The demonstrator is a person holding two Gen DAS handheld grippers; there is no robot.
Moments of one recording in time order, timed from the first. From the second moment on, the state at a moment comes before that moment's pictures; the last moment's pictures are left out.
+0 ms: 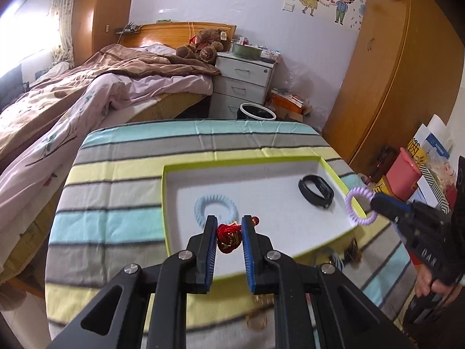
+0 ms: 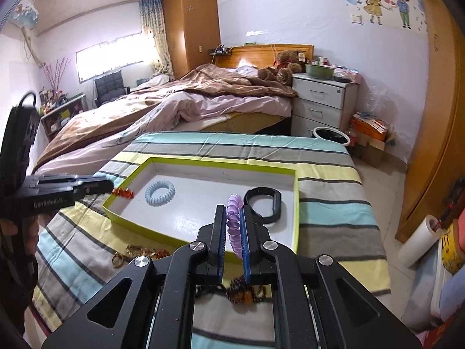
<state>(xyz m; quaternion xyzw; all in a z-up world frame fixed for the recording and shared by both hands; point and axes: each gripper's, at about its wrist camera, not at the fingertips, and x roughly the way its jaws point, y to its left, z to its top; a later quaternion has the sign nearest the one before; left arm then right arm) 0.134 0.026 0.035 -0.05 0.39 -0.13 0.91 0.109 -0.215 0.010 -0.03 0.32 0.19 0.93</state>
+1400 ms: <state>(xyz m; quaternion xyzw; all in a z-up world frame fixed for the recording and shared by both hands) 0.242 -0.002 -0.028 -0.06 0.46 -0.15 0.87 0.170 -0.163 -0.046 -0.04 0.43 0.26 0.86</state>
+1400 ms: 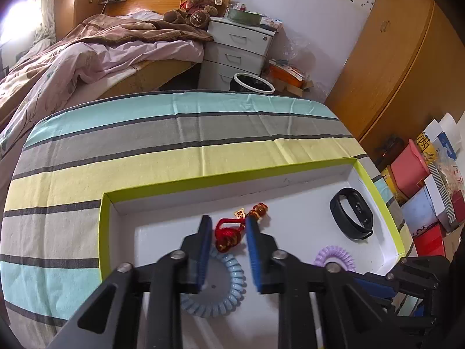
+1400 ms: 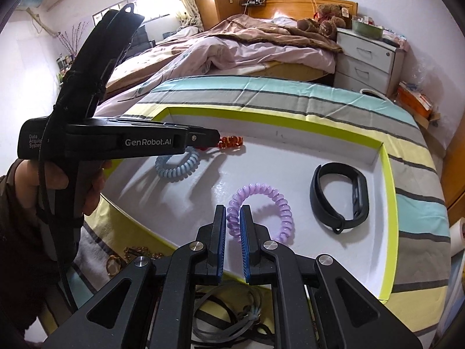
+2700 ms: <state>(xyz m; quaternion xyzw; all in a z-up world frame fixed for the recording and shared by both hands) 0.064 0.018 0.003 -0.05 0.40 -0.14 0.90 0.087 -0.240 -0.012 0.03 0.36 0.19 0.91</state>
